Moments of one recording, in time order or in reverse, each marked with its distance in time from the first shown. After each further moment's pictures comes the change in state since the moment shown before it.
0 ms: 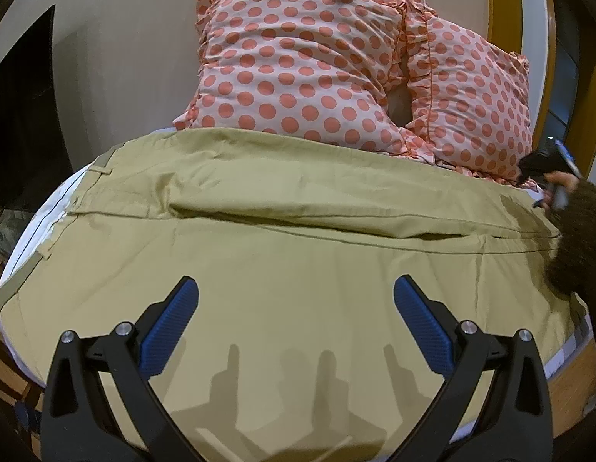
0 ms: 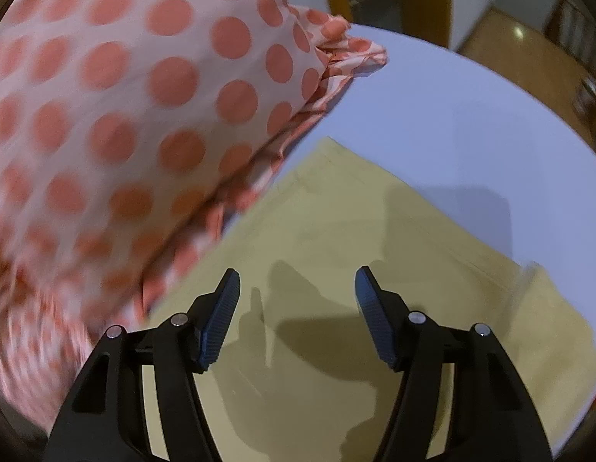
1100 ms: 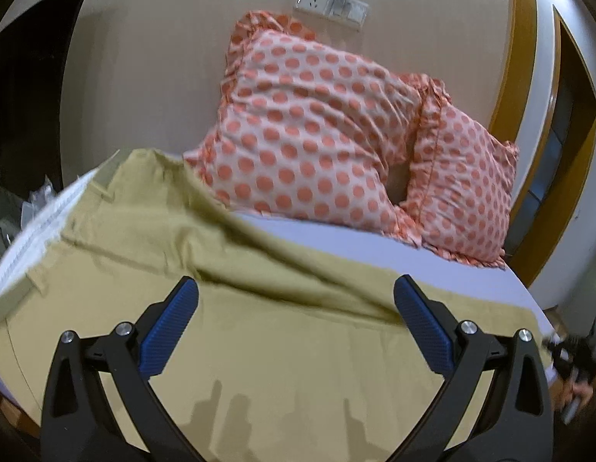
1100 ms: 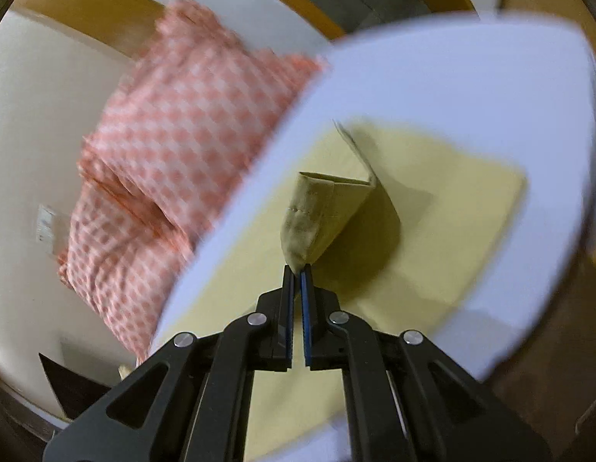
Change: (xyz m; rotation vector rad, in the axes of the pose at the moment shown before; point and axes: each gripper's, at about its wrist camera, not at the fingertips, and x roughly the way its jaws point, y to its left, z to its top) left arm -0.021 0.084 0.047 -0.176 -0.169 -0.157; right arm -0.088 -0.216 -0.141 0.104 -0.061 0.585
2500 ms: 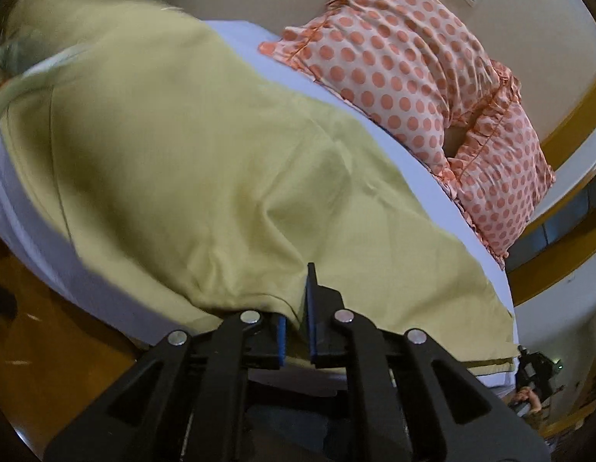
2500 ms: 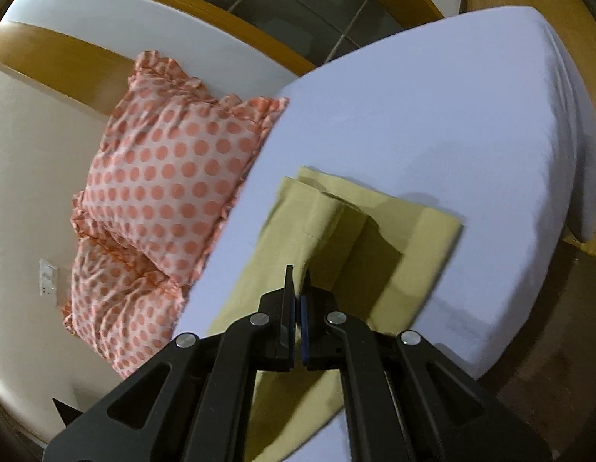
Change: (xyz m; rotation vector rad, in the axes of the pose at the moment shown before) left arm -0.030 0.075 -0.110 -0.398 0.306 0.027; right arm -0.042 -0.038 0.010 0.101 -0.163 0.007
